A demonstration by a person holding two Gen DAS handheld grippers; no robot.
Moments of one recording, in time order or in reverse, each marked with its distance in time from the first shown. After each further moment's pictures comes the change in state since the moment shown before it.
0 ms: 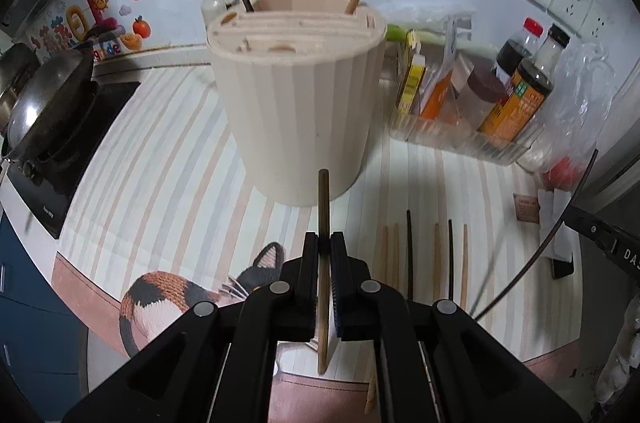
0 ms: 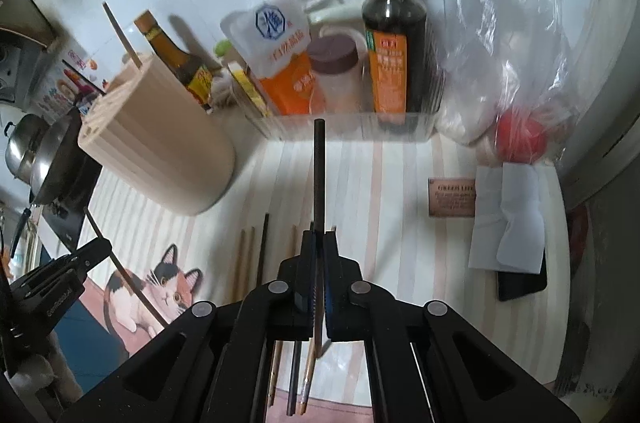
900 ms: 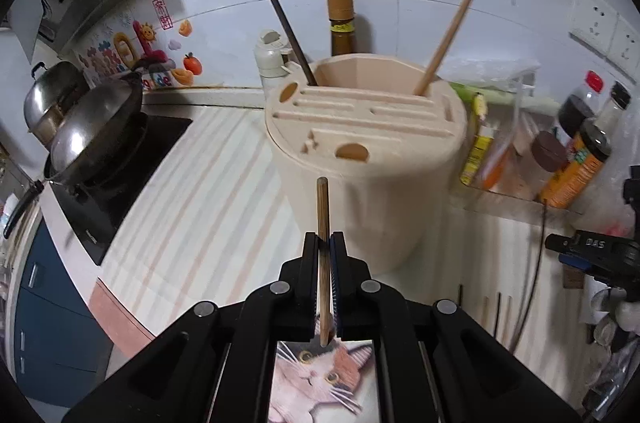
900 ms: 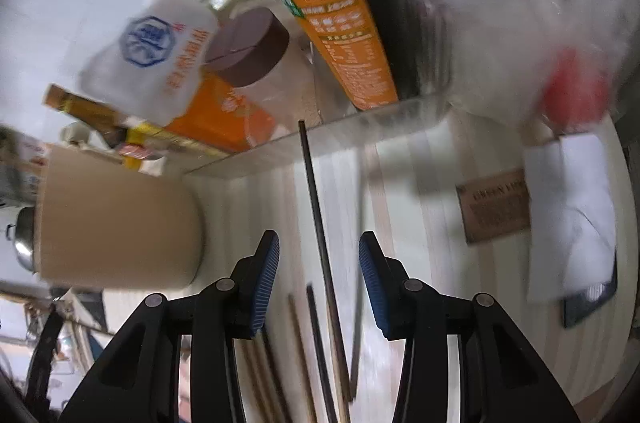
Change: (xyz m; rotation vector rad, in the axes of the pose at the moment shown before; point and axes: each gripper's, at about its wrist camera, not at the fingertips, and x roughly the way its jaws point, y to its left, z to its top) left arm 0.011 0.018 0.046 -0.055 -0.114 0.214; right arm 0.130 -0.044 0.066 0.299 0.176 0.044
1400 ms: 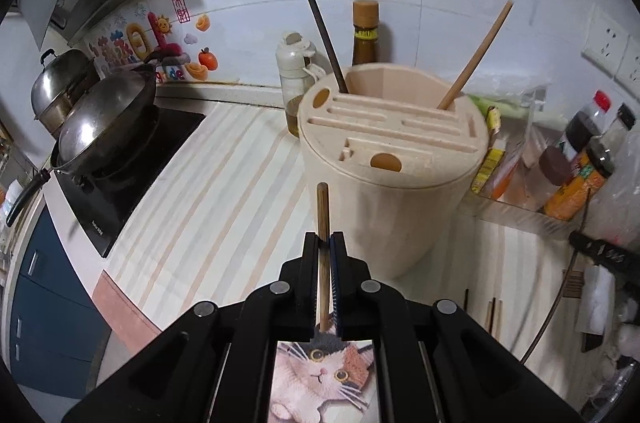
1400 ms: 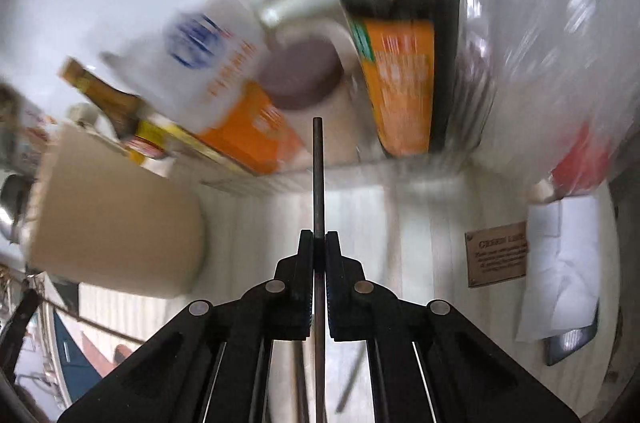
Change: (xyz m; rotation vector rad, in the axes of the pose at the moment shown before) left arm -0.017 0.024 0.002 -0.051 0.000 -0.018; right arm -0.054 0.033 -0.015 -0.160 -0.184 0.028
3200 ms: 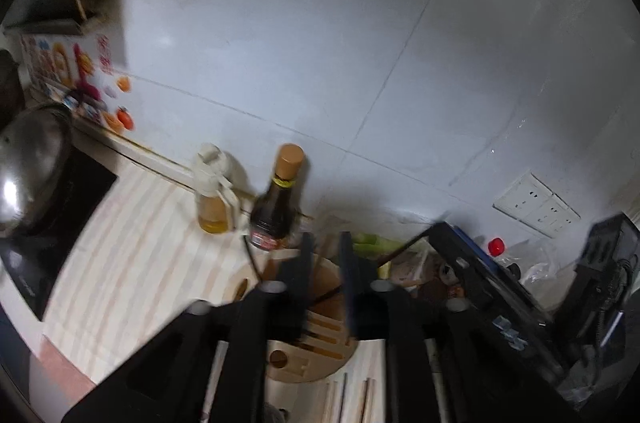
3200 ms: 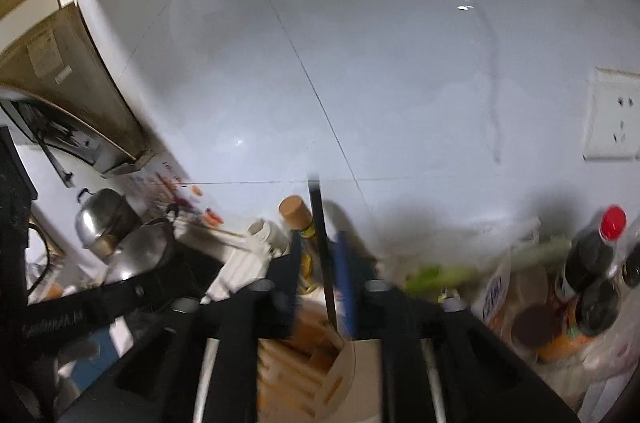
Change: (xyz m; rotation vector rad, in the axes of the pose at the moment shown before) left arm -0.037 0.024 0.172 -0.119 -0.039 -0.380; right arm -0.070 0.193 0.104 -0.240 -0.303 0.297
